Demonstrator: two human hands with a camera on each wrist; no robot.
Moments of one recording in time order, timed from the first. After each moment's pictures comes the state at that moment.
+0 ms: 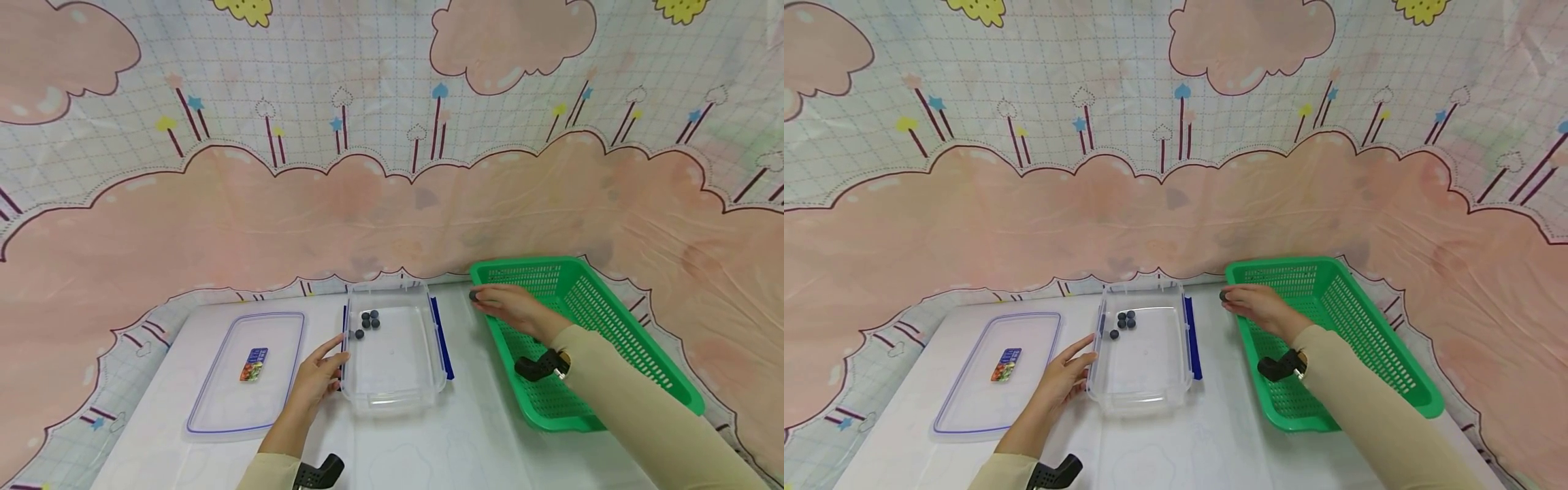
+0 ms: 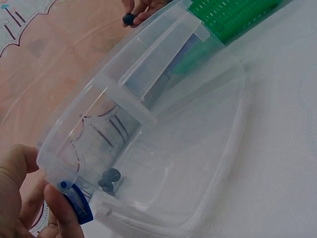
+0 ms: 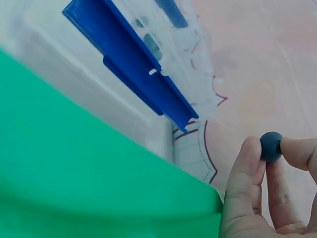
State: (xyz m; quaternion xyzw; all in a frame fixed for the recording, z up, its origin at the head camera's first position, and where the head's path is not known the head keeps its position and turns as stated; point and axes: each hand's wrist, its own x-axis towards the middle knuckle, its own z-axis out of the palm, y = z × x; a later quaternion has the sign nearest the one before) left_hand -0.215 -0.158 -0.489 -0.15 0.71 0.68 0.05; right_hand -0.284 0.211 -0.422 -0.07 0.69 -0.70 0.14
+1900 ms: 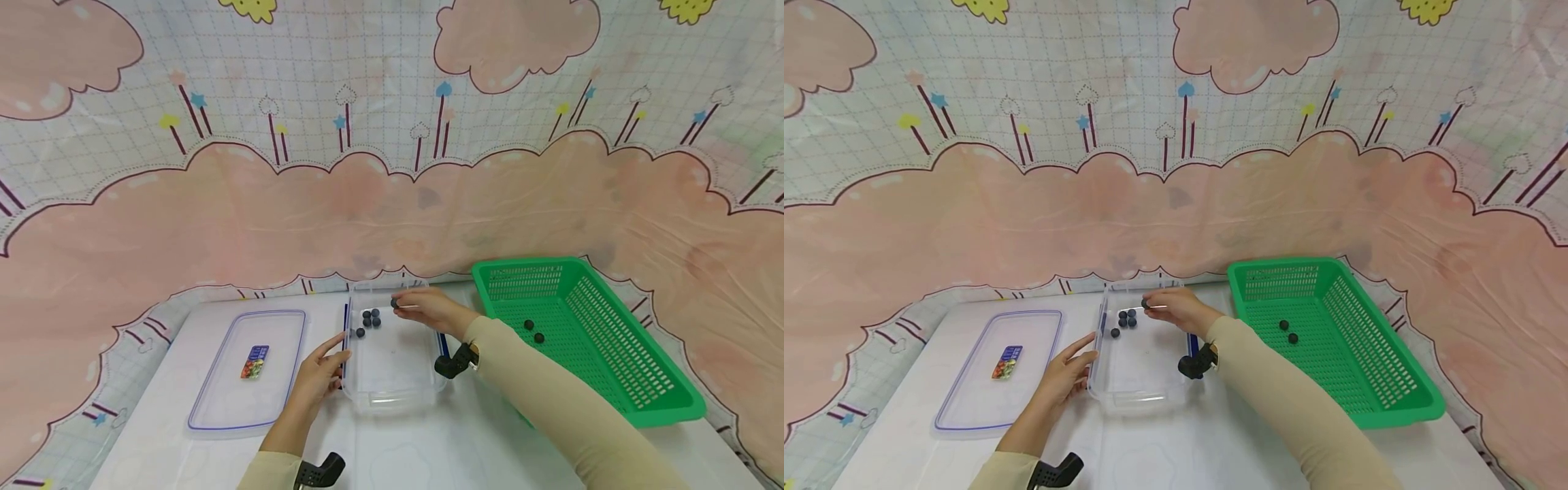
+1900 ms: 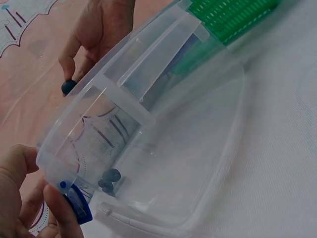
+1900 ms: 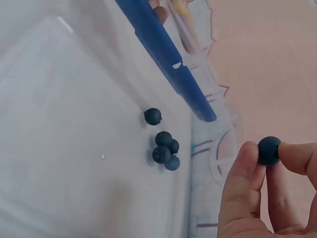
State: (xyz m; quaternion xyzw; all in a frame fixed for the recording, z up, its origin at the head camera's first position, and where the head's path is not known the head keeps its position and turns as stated) left_hand -0.215 -0.159 -0.489 -0.13 0.73 0.67 0.04; right_hand -0.303 0.070 -0.426 -0.03 0.65 -0.74 0.20
